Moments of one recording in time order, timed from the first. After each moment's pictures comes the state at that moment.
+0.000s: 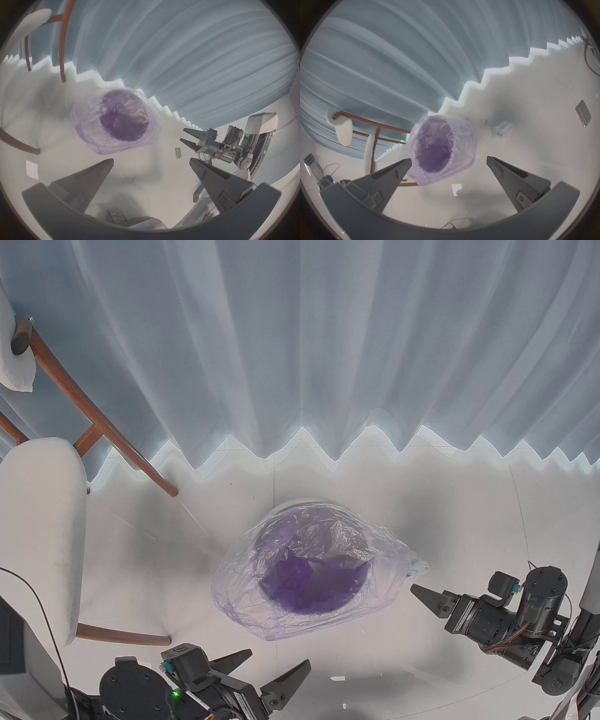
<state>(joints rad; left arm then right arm) -1.05 1.84 -0.02 -1.50 0.32 -0.69 0.40 1.89 -0.02 -1.55 -0.04 0.67</state>
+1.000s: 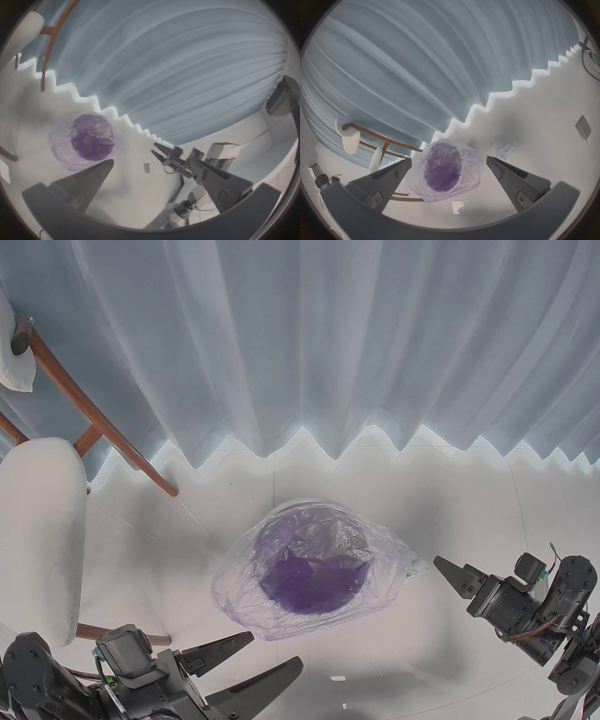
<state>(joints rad) -1.09 1.51 -0.02 -1.51 0.18 -0.68 0.41 1.72 -0.02 -1.55 -0.12 0.62</state>
